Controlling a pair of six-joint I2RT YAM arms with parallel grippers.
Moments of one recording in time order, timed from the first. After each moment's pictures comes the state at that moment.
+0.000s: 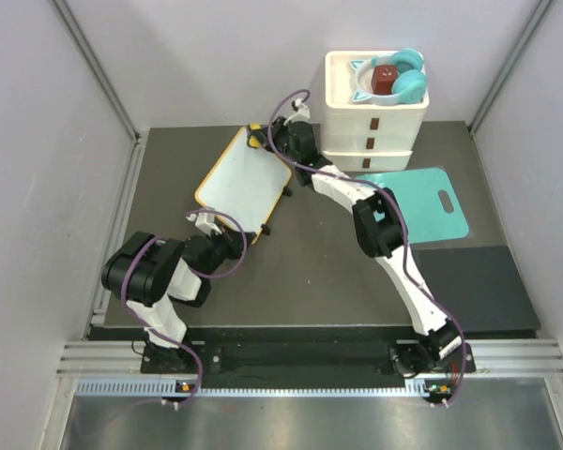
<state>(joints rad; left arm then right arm) -0.27 1.74 0.21 1.35 0.30 -0.73 0.59 2.64 2.28 0.34 -0.06 0.80</state>
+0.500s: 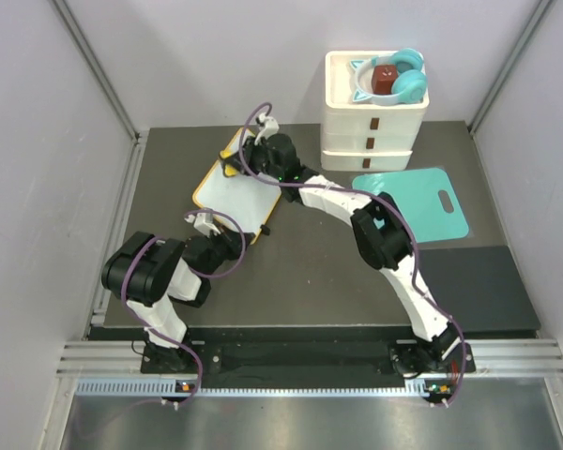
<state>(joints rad) -0.27 1.74 0.21 1.33 0.27 -0.77 0.72 2.43 2.01 0.30 -0.19 0.63</state>
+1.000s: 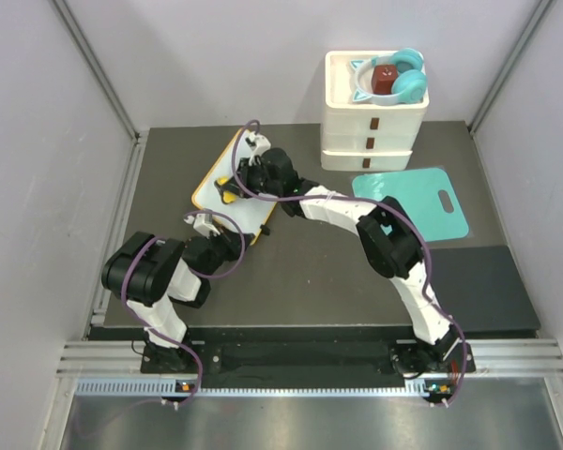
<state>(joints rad) -0.27 1.74 0.20 1.32 0.26 -0.78 0.80 2.27 1.78 0.23 -0.26 0.57</state>
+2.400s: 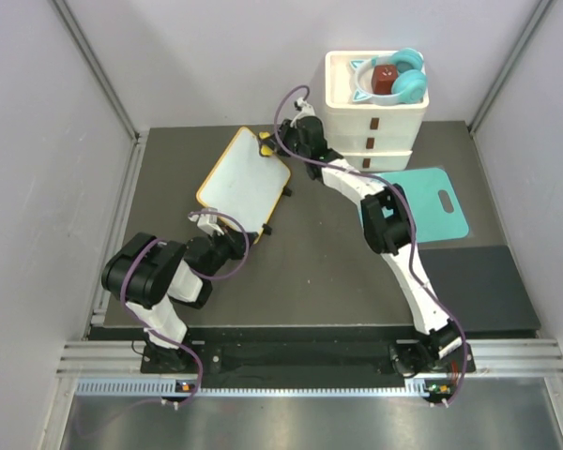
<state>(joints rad) -0.30 1.73 0.20 1.36 0.27 -0.72 0.53 2.61 2.25 0.17 -0.21 0.69</state>
